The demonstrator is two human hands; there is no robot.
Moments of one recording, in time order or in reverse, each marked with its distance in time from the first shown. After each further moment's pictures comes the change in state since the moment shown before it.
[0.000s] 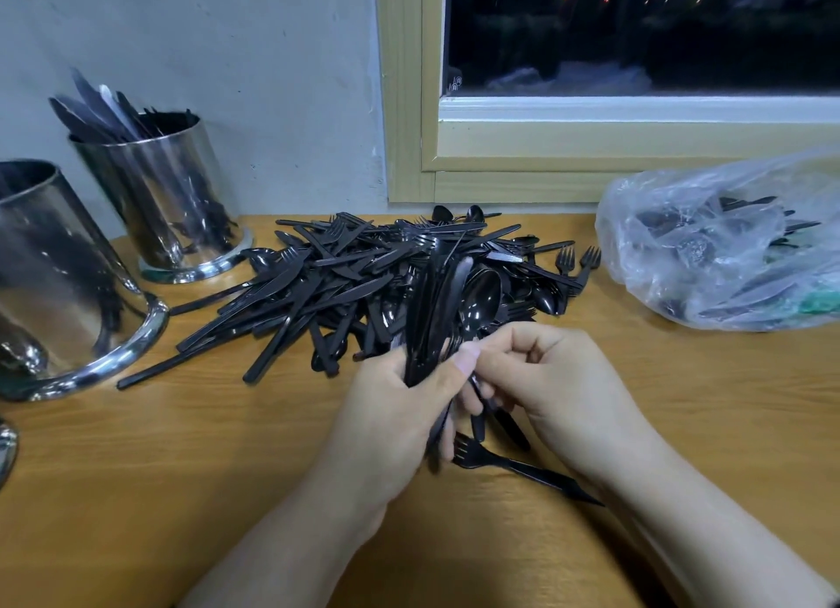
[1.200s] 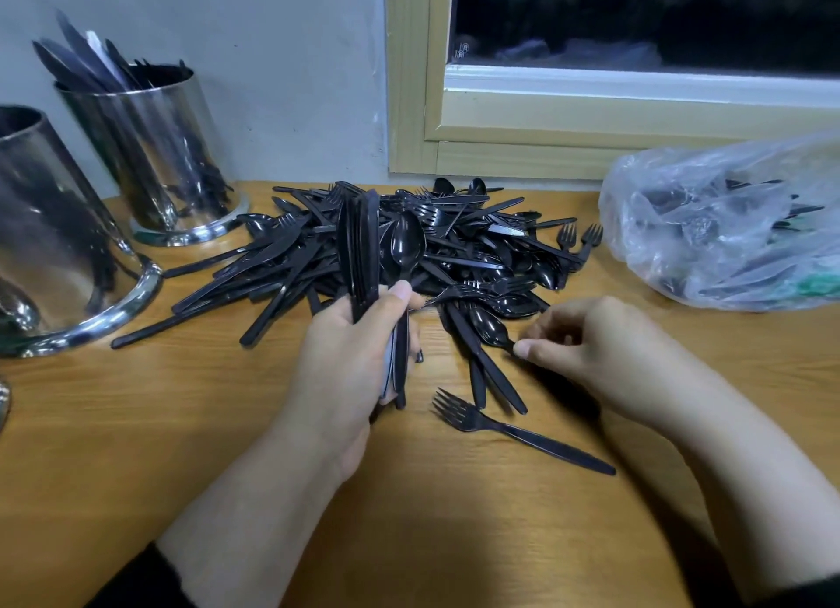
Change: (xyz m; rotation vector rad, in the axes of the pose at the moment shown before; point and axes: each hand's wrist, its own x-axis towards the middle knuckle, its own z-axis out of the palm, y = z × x) left_hand 0.013 -0.013 -0.017 -0.261 0.214 -0.047; right_hand 0.010 0.009 -0.050 -0.844 -0.035 0.100
